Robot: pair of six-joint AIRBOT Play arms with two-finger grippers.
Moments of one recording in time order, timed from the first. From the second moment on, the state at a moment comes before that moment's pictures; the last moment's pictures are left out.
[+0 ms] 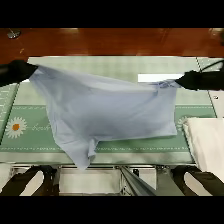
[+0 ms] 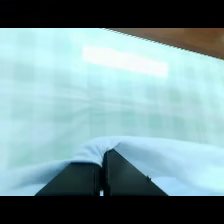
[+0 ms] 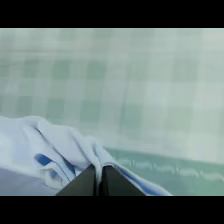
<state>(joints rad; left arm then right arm) 0.17 -0.90 1.02 0.88 -0.88 -1.32 -0.10 -1.02 1.10 -1.04 1.08 1.39</state>
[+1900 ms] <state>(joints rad) 0.50 -1.01 0.32 0.81 -1.16 -1.26 -0.63 -1.11 0.56 -0.59 1.21 1.05</state>
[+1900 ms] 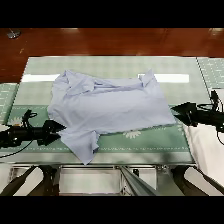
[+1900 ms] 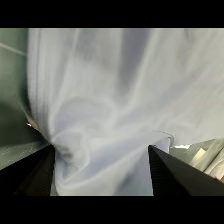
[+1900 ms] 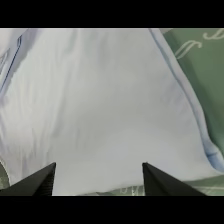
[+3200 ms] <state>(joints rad) 0.37 -1.05 0.44 0.64 -1.11 -1.16 -0.31 -1.37 0.80 -0.86 1.07 1.27</state>
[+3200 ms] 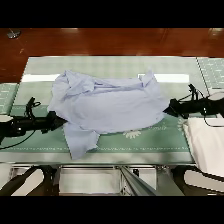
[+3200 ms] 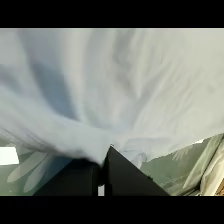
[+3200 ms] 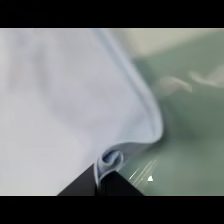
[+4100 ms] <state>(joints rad) 0.37 -0.68 1.78 0.93 -1.24 -1.37 -0.18 -0.97 2.05 -1.14 1.44 1.47</state>
